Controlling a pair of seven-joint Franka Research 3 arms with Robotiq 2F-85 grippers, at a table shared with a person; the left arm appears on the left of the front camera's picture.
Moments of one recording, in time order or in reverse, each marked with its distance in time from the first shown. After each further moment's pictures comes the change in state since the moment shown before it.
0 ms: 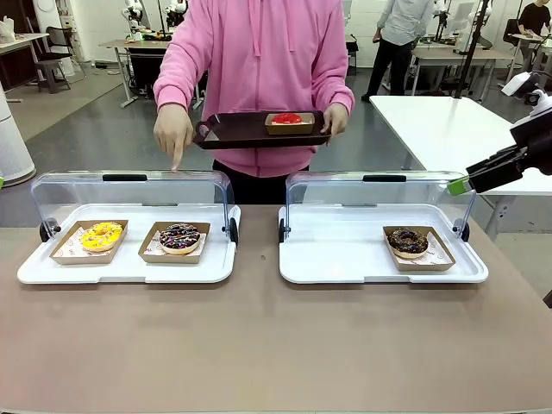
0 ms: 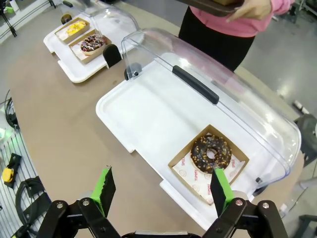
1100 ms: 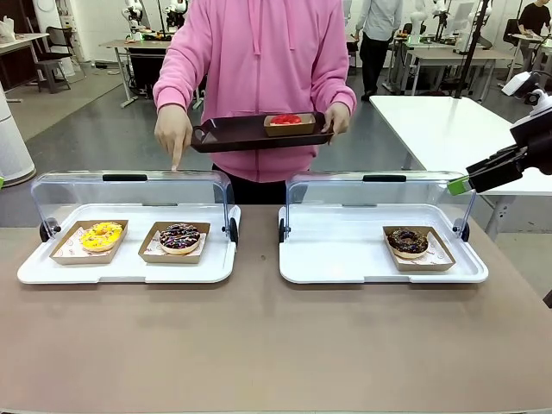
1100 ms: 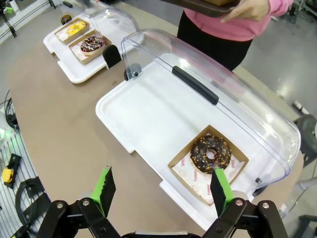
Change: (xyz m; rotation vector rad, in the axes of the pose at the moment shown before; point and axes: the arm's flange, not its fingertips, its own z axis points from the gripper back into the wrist) left arm 0.000 0.000 0.000 0.000 0.000 0.000; right arm 0.000 0.000 0.000 -0.002 -0.002 0.000
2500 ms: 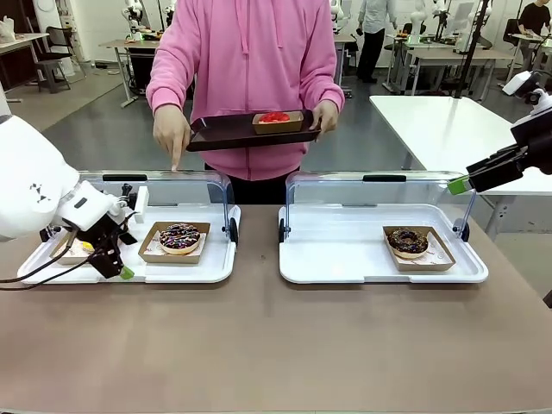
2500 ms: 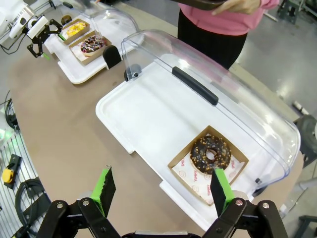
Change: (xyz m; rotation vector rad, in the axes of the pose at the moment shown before) left arm 0.006 -0.091 -0.267 -0.260 0.471 -0.584; right arm 0.000 0.000 0.001 0.000 -0.003 0.000
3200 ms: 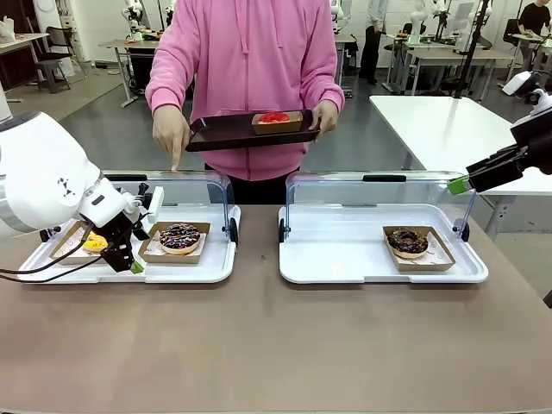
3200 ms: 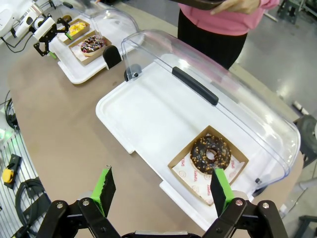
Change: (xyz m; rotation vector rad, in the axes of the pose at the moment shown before) left arm 0.013 0.016 -0.017 -0.012 0.036 -0.097; right arm 0.000 0.000 0.000 0.000 0.000 0.000
